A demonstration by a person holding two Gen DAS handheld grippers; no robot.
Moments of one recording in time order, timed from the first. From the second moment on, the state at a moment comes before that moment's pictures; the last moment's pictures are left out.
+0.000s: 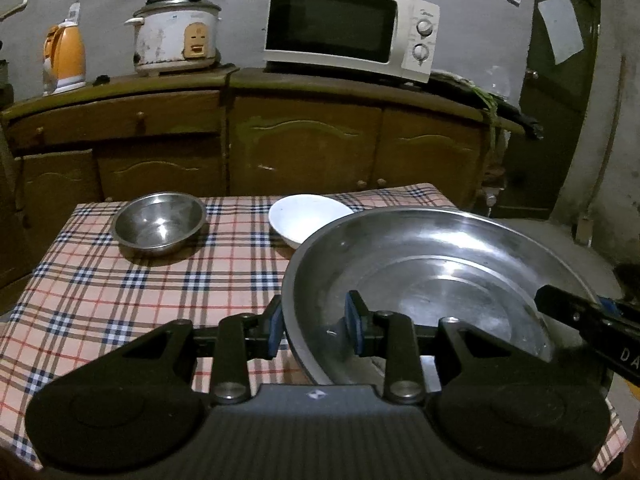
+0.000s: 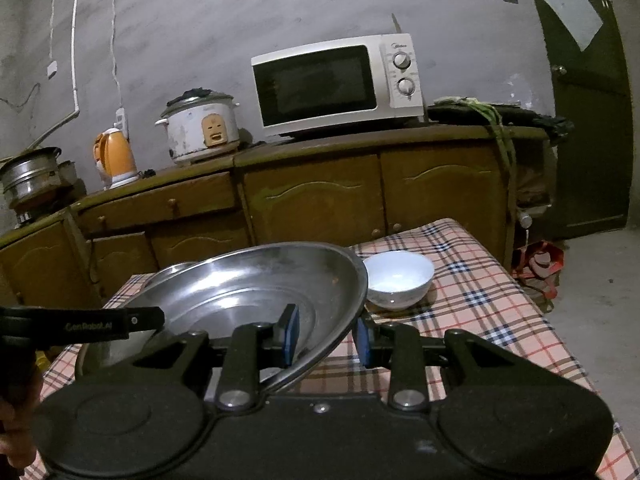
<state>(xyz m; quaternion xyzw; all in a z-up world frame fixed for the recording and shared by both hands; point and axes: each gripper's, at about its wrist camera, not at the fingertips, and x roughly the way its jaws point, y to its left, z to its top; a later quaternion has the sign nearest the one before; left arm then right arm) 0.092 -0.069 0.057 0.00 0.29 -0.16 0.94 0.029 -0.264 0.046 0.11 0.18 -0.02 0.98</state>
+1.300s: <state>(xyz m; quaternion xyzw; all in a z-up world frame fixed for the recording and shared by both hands) 0.101 -0.012 0.050 0.00 0.29 -0.10 0.95 0.058 -0.200 0.030 0.09 0.22 0.04 0.97</state>
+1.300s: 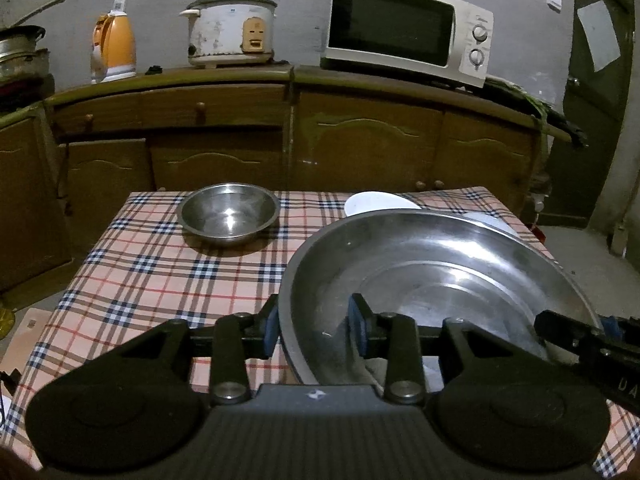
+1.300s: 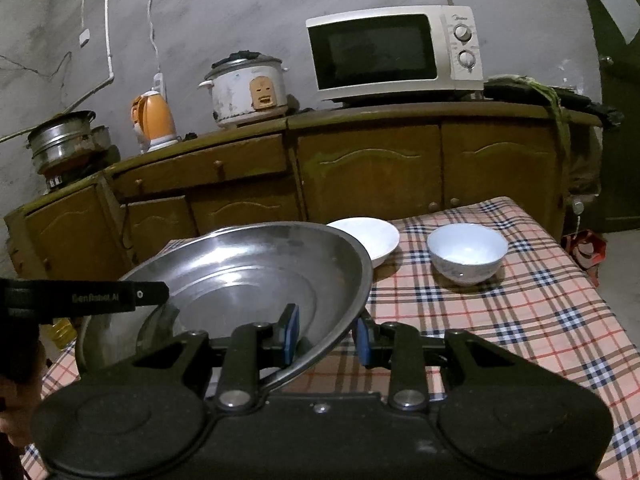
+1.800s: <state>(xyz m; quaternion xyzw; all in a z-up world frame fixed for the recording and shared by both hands) 0.105 0.012 0.044 -0.01 0.30 -0.08 0.95 0.072 -0.177 0.017 0.09 0.24 0.07 0.96</state>
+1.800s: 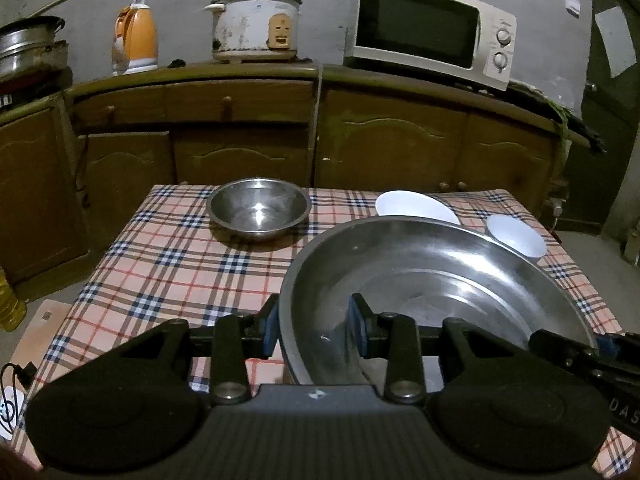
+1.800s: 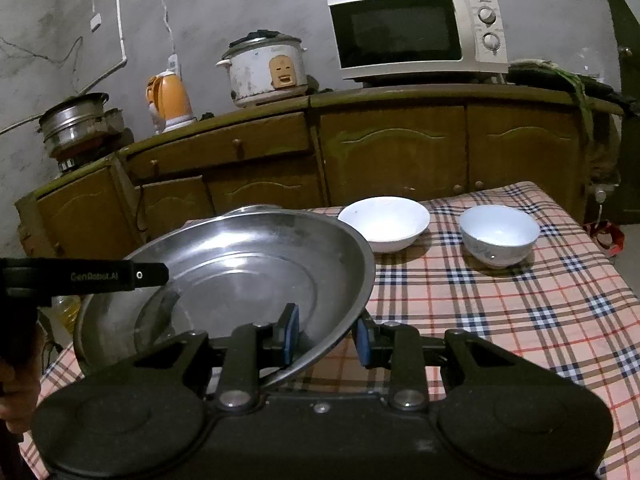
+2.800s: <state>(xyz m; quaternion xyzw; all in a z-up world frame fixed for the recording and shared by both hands) 0.117 0.089 0.010 -0.02 0.34 -0.02 0.94 0.106 -0.098 -0.020 0.06 0.29 0.13 0.95</state>
